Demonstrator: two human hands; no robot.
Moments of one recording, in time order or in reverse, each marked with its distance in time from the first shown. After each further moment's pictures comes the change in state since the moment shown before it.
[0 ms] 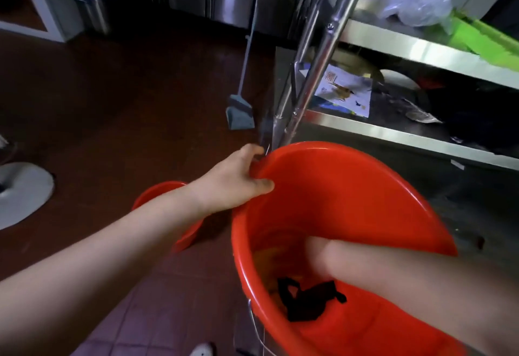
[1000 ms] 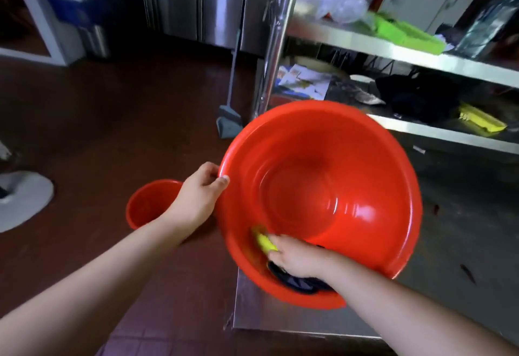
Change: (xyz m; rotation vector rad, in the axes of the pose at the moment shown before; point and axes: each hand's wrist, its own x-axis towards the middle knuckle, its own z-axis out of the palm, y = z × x) left_hand -0.127 -0.009 0.104 -0.303 0.368 -0.050; right_hand -0.097 -0.119 0.057 1.141 0.518 0.213
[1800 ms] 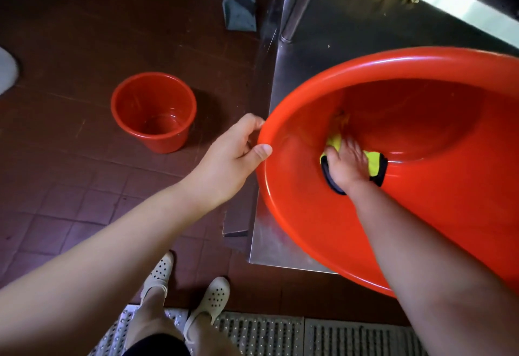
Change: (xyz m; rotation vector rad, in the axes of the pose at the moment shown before) left_hand 0.004 -0.138 0.035 -0.129 -0.277 0.192; right_hand 0.160 0.139 0.057 -0.015 0.542 0.485
